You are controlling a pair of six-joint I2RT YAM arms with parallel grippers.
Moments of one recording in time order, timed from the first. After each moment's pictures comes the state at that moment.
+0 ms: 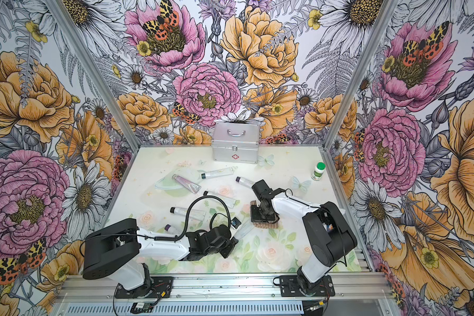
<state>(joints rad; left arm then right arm) -1.18 1.60 0.62 0.10 -0.18 -0.31 0.53 1.61 0.92 -0.65 -0.21 0.48</state>
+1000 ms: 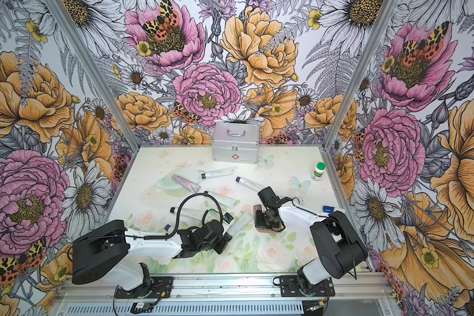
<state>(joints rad) -1.09 1.51 0.57 0.06 -0.15 -0.33 0.47 1.47 0.72 -0.55 -0.21 0.54</state>
